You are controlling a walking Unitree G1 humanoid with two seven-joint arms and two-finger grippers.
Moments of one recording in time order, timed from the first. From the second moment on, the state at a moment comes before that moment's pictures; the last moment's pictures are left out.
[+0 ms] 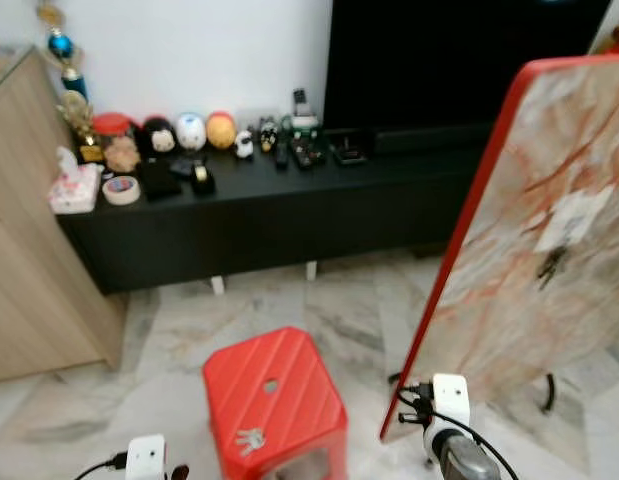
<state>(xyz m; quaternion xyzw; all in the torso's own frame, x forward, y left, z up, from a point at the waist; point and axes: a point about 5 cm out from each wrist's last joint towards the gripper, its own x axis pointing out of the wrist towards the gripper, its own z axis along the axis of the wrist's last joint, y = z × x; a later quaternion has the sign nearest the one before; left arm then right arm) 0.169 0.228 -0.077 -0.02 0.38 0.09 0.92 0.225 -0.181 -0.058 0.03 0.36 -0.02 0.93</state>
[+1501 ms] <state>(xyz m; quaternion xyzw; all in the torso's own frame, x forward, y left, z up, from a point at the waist) 0.173 0.221 -0.078 -0.03 0.39 0.08 0.92 0.213 -0.185 -0.066 0.03 0.38 -0.02 0.92</state>
